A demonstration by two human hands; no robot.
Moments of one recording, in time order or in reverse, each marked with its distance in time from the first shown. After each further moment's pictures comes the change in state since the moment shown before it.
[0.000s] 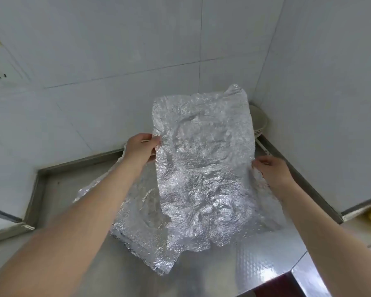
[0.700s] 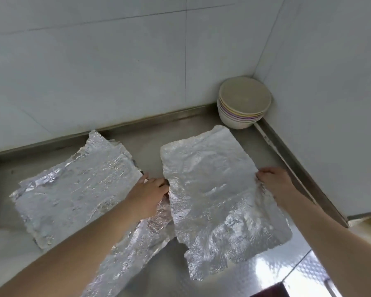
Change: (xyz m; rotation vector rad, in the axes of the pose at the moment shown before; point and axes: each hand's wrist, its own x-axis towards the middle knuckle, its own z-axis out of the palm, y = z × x) left_hand 0.018 -0.170 0.082 1.461 -0.609 0.663; right_hand 0.075 0.102 -0.001 -0.143 0.040 0.233
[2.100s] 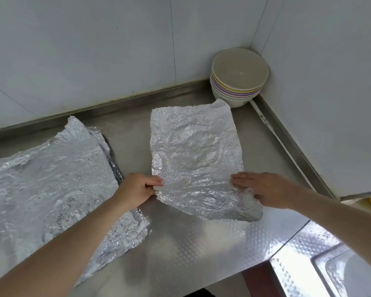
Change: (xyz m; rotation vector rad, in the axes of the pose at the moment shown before) left_hand -0.013 0.024 0.019 -0.917 0.142 -0.260; right_hand 0.010 0.061 -0.036 -1.035 -0.628 -1.180
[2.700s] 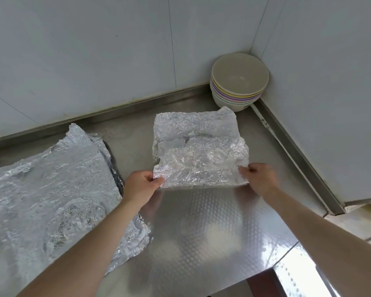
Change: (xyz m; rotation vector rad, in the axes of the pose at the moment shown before) left_hand 0.018 0.025 0.007 -0.144 0.302 -0.331; right_hand 0.053 -0.016 0.000 0.756 0.381 1.052
